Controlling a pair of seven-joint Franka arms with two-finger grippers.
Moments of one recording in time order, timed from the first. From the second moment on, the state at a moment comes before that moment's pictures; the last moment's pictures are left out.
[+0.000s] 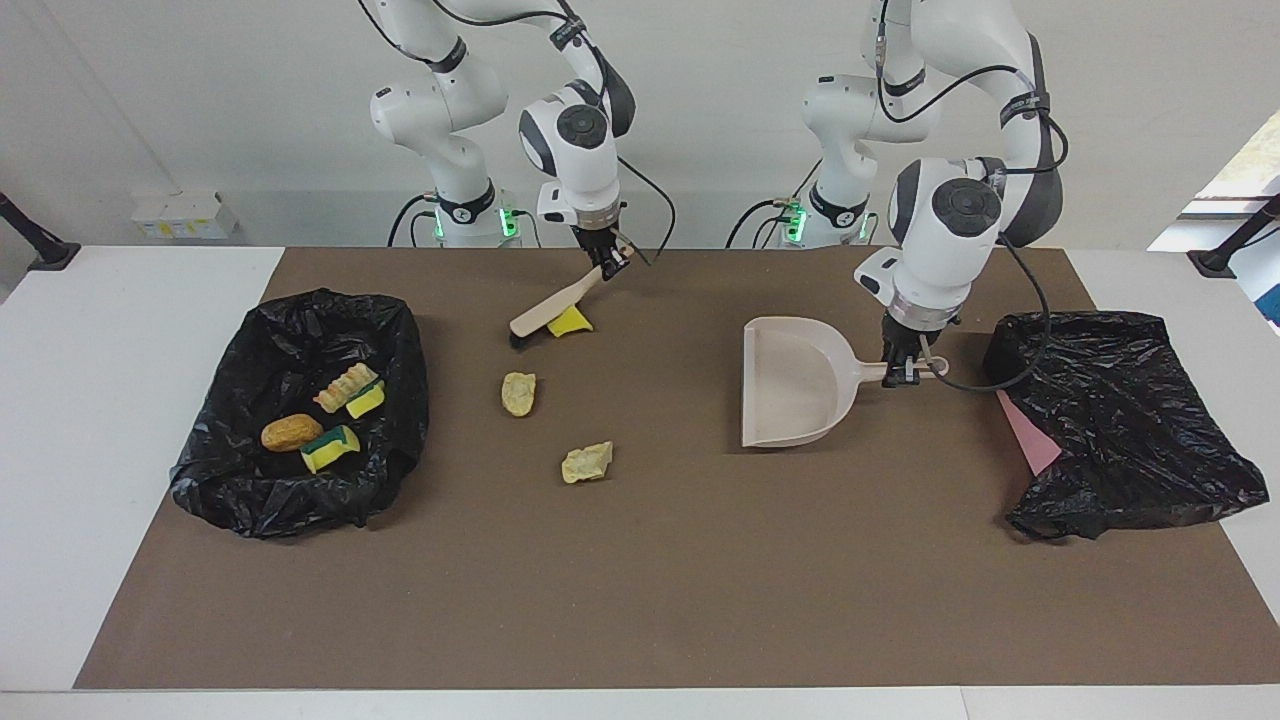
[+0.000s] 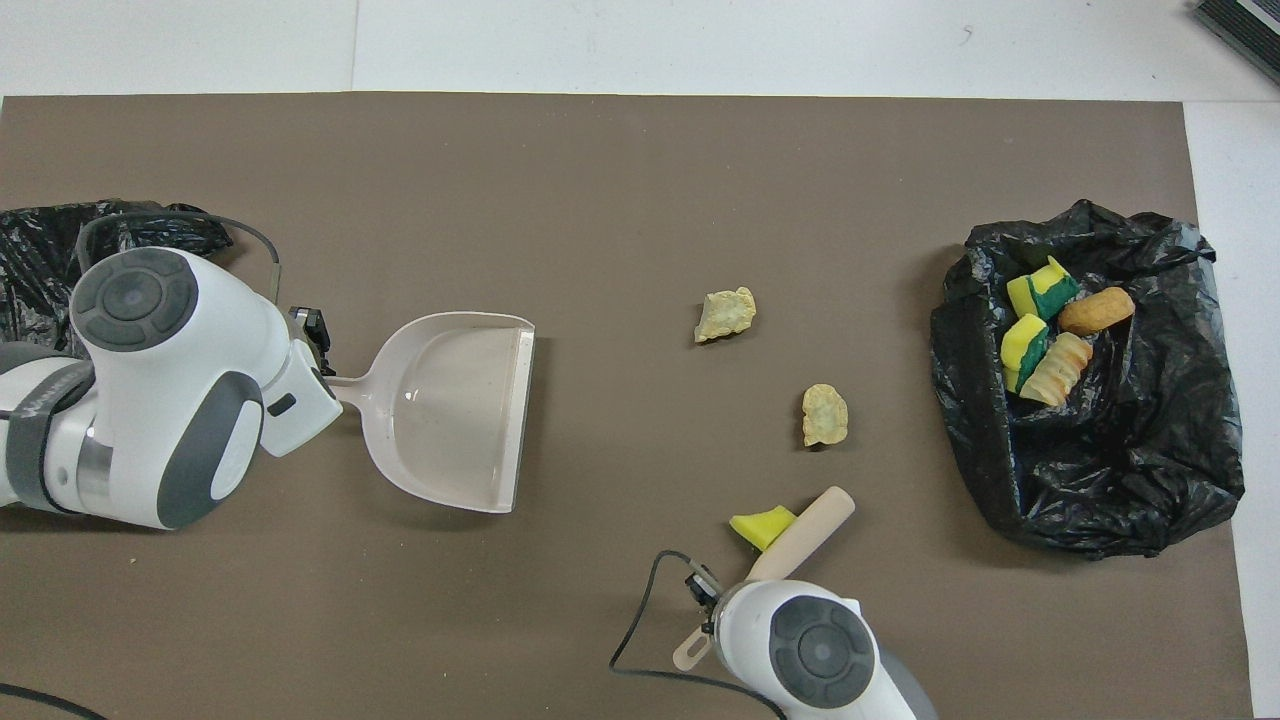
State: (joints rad) left arm -0.29 0.05 0.03 -2.09 0.11 2.09 1.42; right arm 0.42 -0.17 0.28 -2.53 0.26 2.31 1.39
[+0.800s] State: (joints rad) left arm -0.43 0.03 0.03 -2.19 0.11 2.17 1.12; right arm 0.28 0.21 0.27 -2.01 0.15 2.24 1.26
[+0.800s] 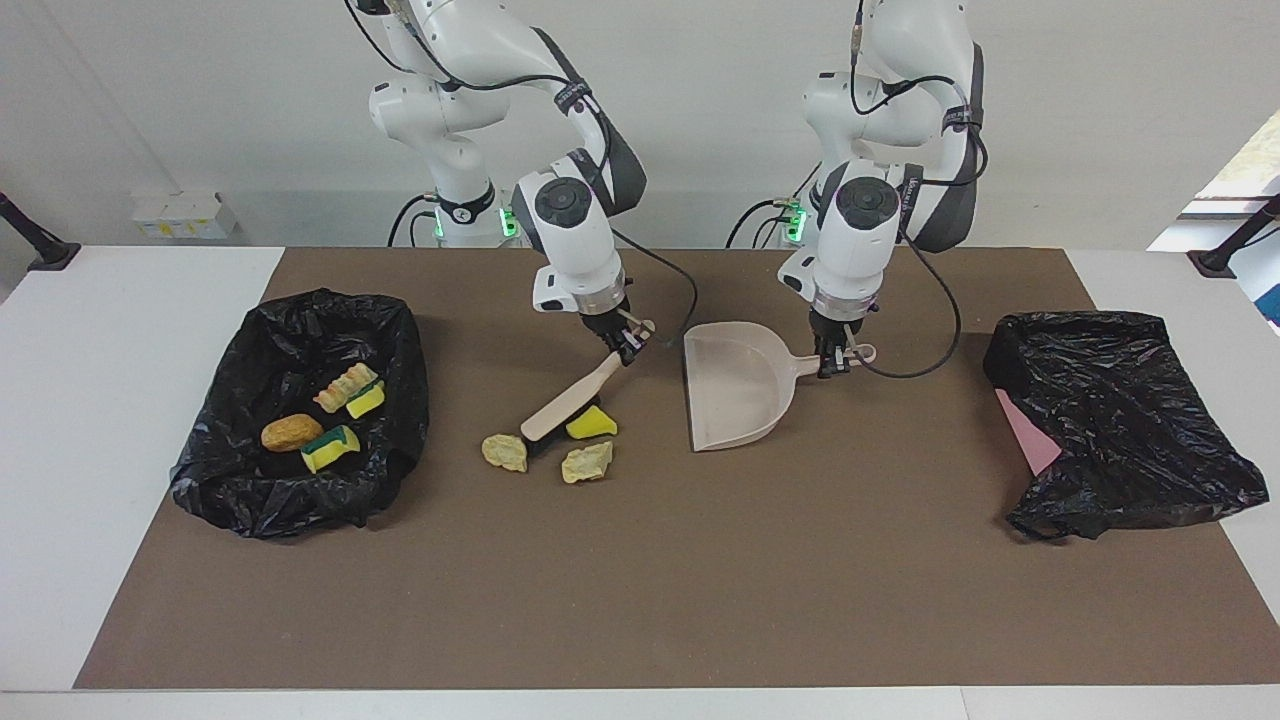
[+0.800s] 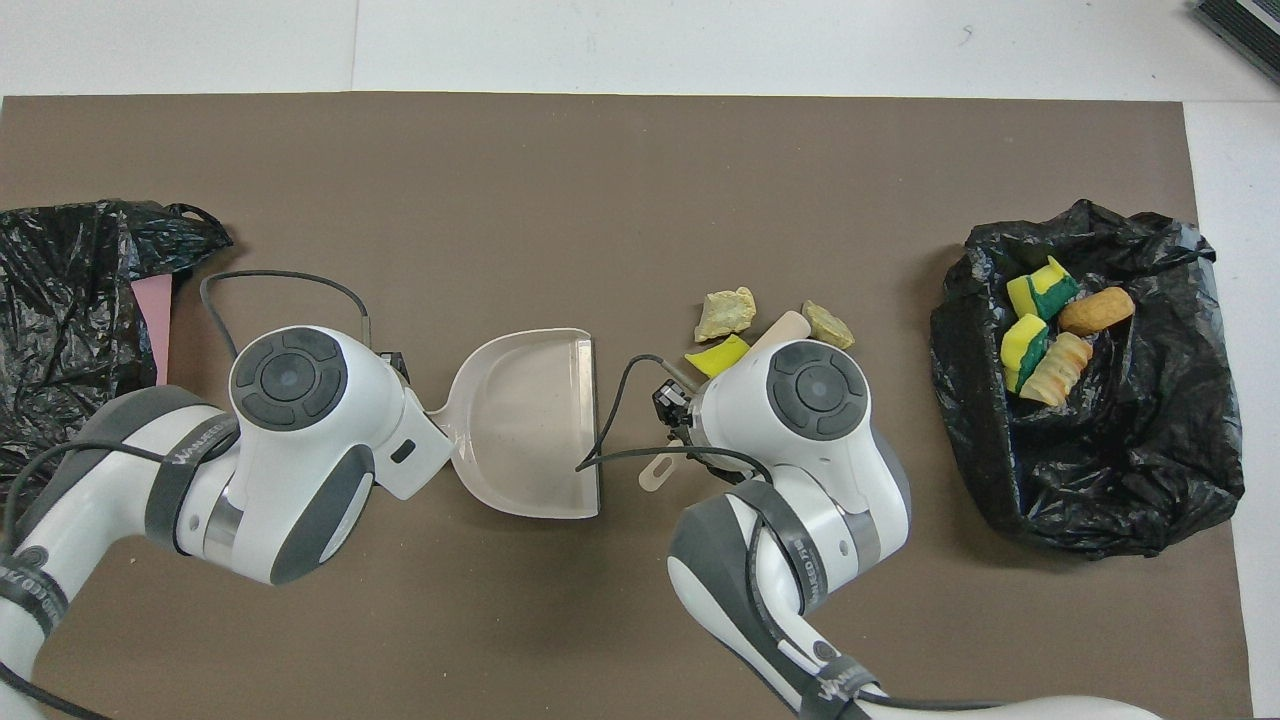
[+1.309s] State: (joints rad) left arm -0.43 0.03 0.03 -2.19 0.11 2.17 0.97; right arm 0.15 0.19 0.27 -1.87 0.05 1.89 0.88
